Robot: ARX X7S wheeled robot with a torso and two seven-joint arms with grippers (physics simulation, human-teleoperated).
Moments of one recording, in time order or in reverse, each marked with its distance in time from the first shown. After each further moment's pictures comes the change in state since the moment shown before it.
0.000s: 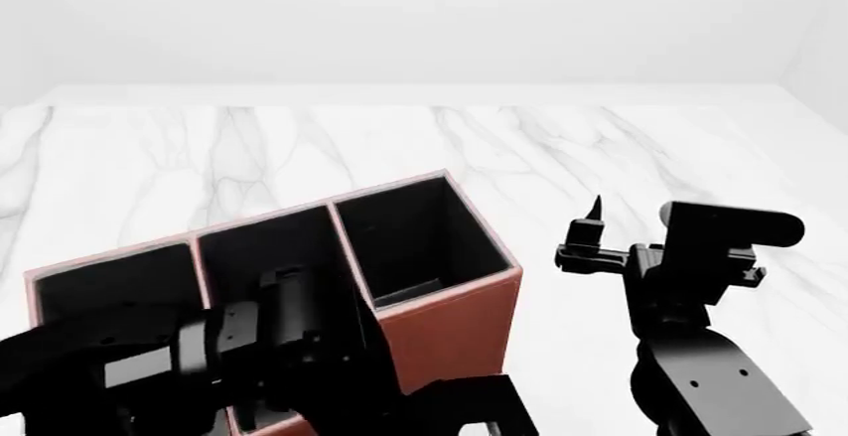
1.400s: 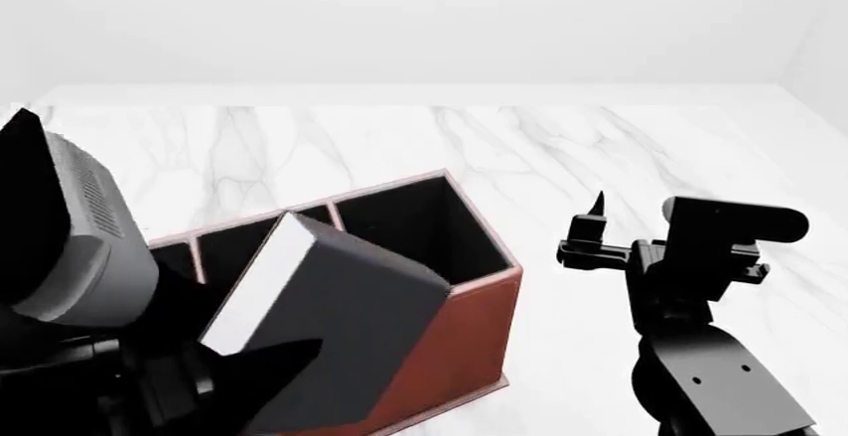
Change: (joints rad) left arm -0.423 -0.989 -0.489 0.621 -0.972 0.265 -0.669; right arm 0.014 0.014 -0.010 -0.006 0.018 0.009 0.025
